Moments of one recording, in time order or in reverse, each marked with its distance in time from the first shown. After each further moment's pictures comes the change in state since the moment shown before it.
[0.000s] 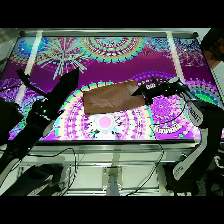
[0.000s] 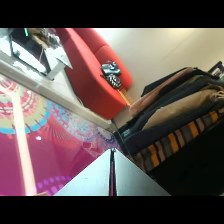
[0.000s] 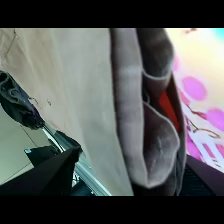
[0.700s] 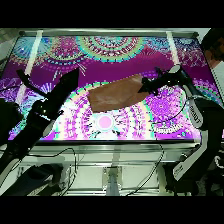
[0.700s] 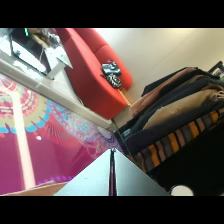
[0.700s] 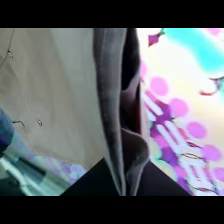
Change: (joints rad) left arm 0.000 0.000 0.000 0.000 0.000 0.000; right arm -0.001 0.057 0.219 -0.243 0.022 0.187
